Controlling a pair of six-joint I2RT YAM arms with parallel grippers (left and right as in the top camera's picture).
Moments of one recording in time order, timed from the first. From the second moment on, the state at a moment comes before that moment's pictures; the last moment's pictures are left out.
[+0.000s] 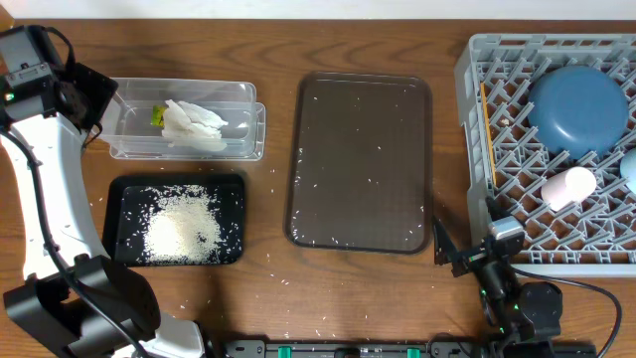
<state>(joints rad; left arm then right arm) 0.39 1.70 1.65 -0.95 -0.08 -0.73 0.12 0.01 0.01 -0.05 -0.23 0.05</state>
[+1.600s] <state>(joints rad) 0.39 1.70 1.65 -0.95 -0.08 -0.73 0.11 0.01 0.01 -0.07 -0.03 0.01</state>
